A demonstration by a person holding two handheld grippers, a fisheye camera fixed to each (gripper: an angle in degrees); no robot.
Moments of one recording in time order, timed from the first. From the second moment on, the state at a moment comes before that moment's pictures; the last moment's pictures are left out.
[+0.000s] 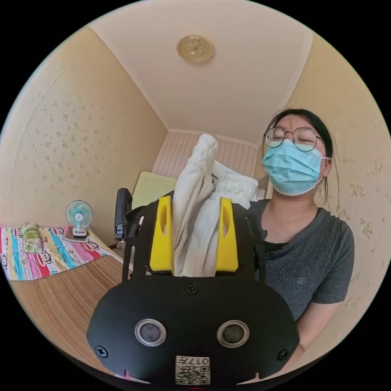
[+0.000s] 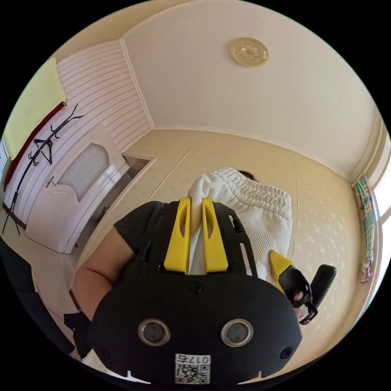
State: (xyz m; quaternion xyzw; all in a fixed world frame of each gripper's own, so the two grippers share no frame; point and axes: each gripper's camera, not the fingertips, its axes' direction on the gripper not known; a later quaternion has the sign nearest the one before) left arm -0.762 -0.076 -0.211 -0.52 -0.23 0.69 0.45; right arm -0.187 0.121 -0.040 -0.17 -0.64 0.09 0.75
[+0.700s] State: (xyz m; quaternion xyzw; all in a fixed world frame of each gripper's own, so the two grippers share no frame) left arm -0.553 -0.063 -0.253 -0.38 -0.11 0.76 0.53; right arm -0.136 0.177 0.066 -0.32 0.21 -0.13 0.91
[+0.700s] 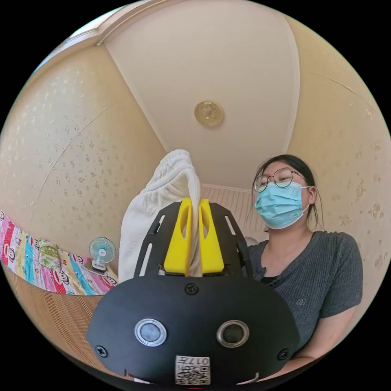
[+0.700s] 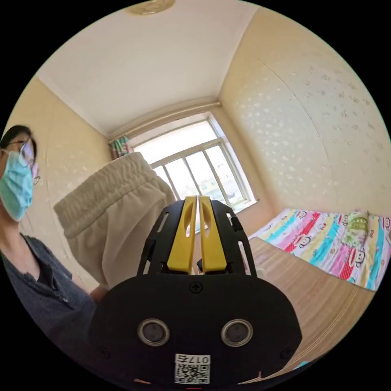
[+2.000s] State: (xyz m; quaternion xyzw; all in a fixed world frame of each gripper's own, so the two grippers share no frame) left arm -0.478 0.094 -0.140 -0.28 -0.24 0.91 0.20; right arm -0.343 0.226 0.115 -0.43 0.30 -0.26 0.81
